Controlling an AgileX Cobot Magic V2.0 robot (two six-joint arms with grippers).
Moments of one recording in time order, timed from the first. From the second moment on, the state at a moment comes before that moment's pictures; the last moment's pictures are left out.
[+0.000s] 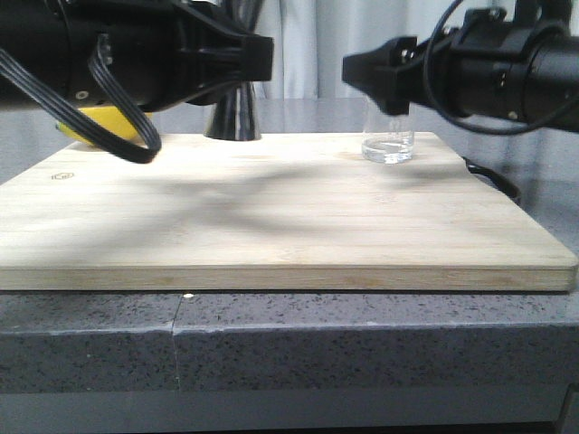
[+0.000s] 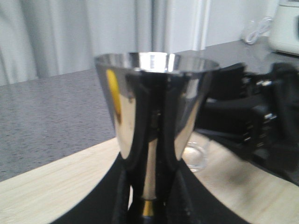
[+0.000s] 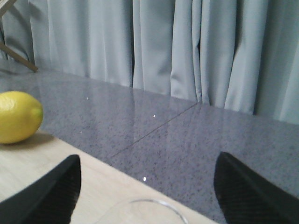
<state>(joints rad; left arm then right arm) -0.74 1.53 -0.65 0.01 -0.74 -0.09 0.22 1.71 -0.67 -0.36 -1.11 0.12</state>
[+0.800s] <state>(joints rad) -0.62 1.55 -0.48 -0.03 -0.94 -0.12 0.22 1.42 -0.71 -0.34 -1.15 0.10</state>
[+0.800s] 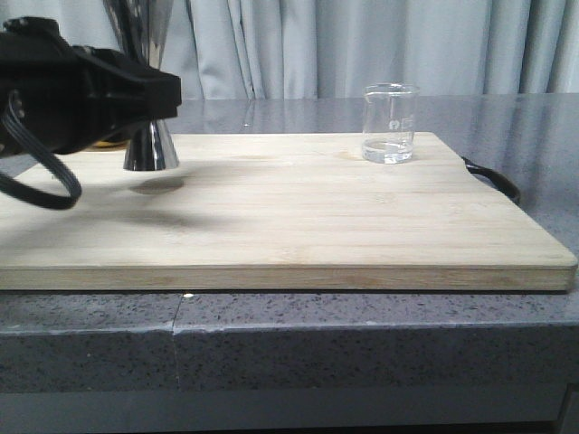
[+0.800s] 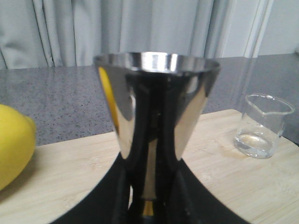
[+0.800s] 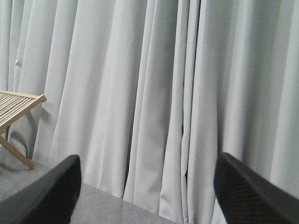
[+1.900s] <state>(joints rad) -0.62 1.65 -0.43 -0.03 -1.15 -0.13 0.22 1.42 -0.71 -0.34 -1.15 0.10</state>
